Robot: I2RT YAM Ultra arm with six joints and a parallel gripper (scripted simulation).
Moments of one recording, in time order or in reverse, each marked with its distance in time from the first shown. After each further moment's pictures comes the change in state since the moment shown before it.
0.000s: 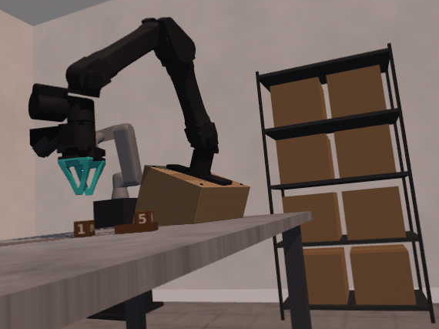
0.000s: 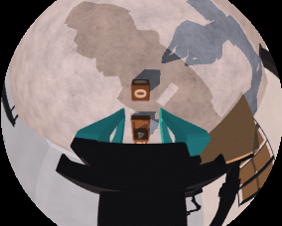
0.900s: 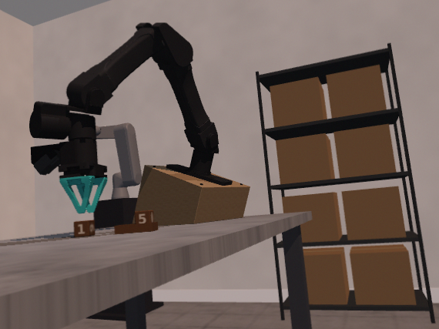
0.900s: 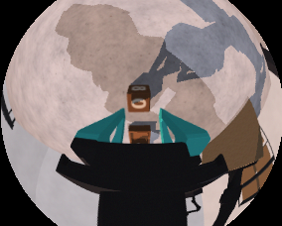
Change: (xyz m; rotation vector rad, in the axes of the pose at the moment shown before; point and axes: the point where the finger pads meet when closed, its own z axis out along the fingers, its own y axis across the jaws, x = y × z) arm 0.002 -0.002 0.038 0.010 0.007 0.000
